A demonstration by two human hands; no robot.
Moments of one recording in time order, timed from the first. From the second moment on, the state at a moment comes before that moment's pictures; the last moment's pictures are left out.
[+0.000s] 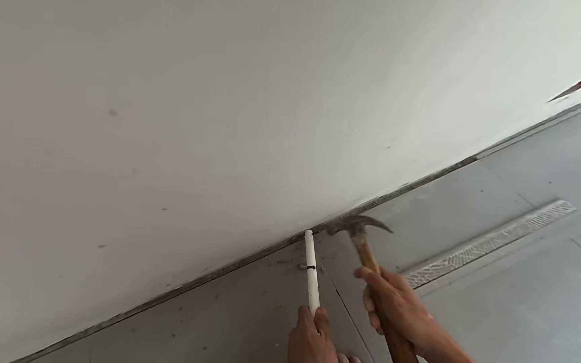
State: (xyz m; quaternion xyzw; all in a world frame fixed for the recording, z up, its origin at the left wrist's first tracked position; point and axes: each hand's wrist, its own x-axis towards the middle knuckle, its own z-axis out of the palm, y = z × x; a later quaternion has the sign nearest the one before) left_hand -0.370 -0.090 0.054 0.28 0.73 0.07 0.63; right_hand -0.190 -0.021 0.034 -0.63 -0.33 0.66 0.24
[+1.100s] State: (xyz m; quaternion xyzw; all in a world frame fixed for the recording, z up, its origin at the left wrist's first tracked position) left_hand -0.436 -0.114 0.023 0.23 0.62 0.15 0.73; right_hand -0.223 -0.057 0.043 -0.66 -0.42 0.54 0.31
